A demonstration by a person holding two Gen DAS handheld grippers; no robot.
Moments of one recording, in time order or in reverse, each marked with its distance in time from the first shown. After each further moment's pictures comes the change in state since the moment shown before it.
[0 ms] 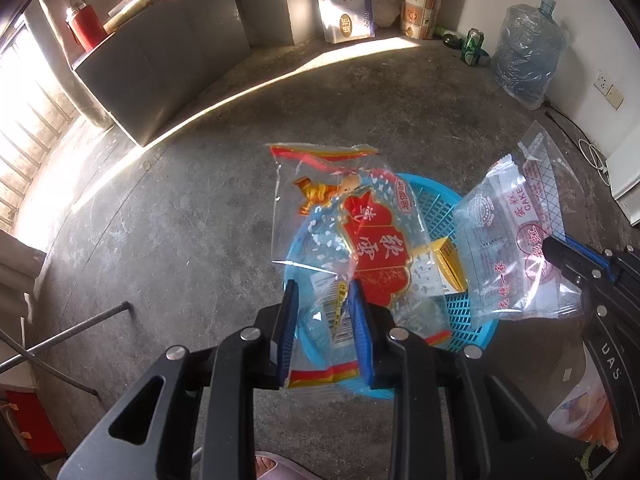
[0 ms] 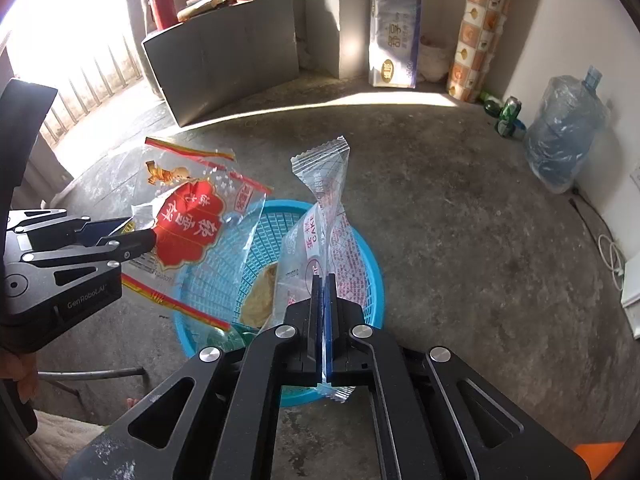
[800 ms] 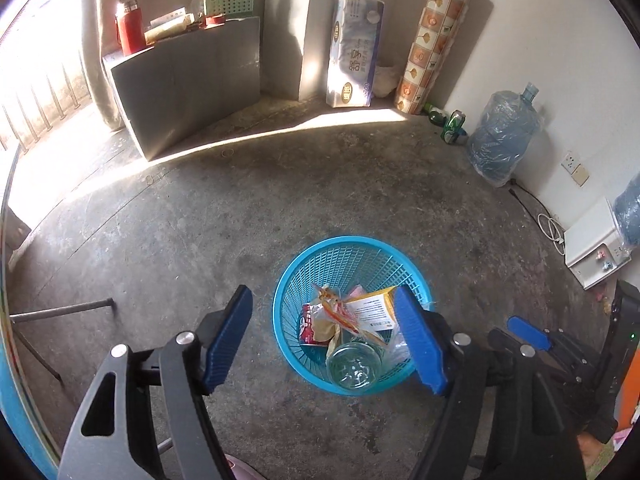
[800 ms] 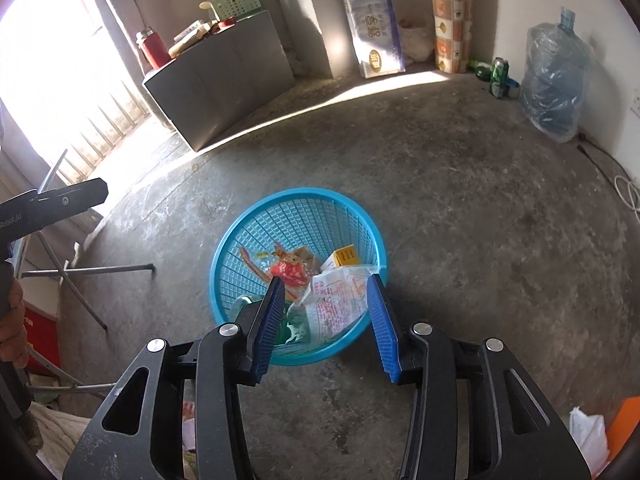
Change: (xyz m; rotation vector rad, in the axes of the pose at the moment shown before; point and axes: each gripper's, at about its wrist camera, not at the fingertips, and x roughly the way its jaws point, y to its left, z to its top) left arm -0.128 0.030 -0.017 -0.155 -0.232 -0.140; right arm -0.070 -0.035 -0.038 0.175 -0.062 0.141
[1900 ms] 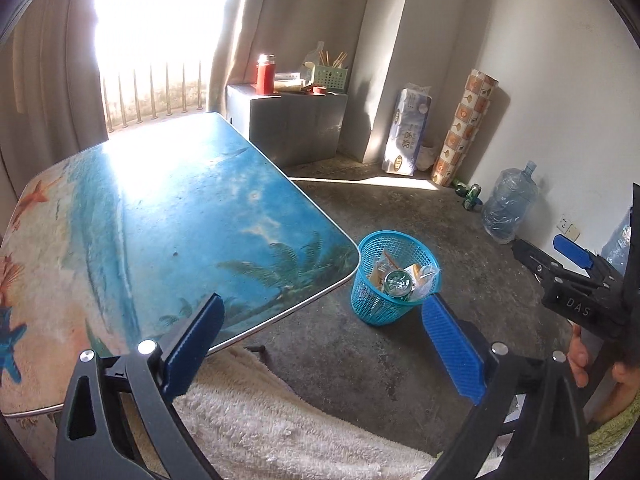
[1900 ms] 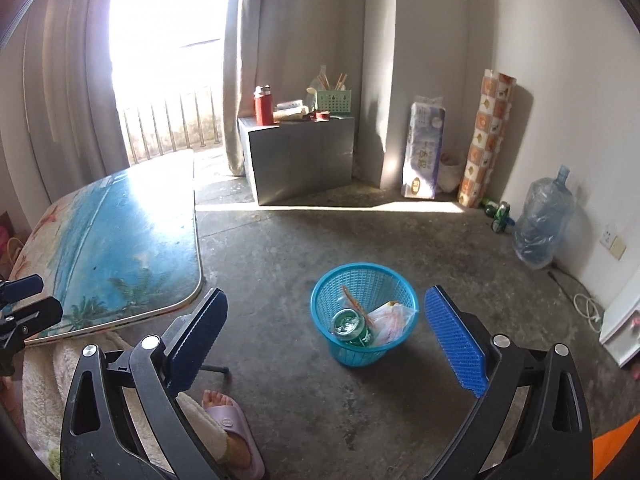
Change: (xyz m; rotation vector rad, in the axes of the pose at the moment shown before) left arm -0.302 0.090 -0.248 -0.195 -0.270 0.130; right arm -0.194 0.181 -0.105 -0.314 -0.350 -0.057
